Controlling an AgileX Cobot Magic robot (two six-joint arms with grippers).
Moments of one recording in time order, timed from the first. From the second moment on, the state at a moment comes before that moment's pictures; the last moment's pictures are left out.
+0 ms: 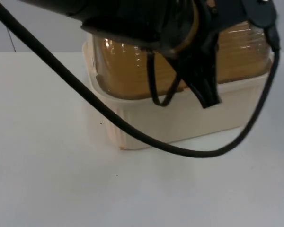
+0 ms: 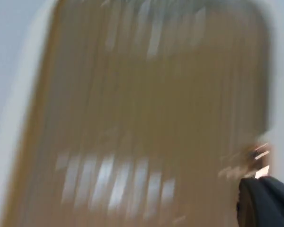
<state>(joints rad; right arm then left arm) 0.05 0.84 -1.13 -0.12 0.98 0.04 -0.93 1.78 -1.16 1.26 0.35 -0.60</state>
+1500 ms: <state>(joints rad) 0.05 0.84 -1.13 -0.10 1.01 0.04 -0.87 1.97 -1.26 1.14 0.20 -0.52</state>
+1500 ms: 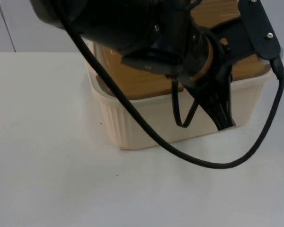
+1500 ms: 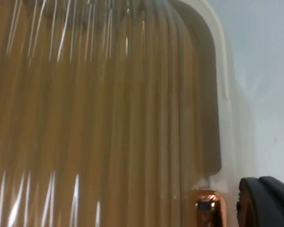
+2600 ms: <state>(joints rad) 0.05 0.84 -1.13 -0.12 1.01 0.04 -0.85 1.99 -1.26 1.03 0.14 -0.43</state>
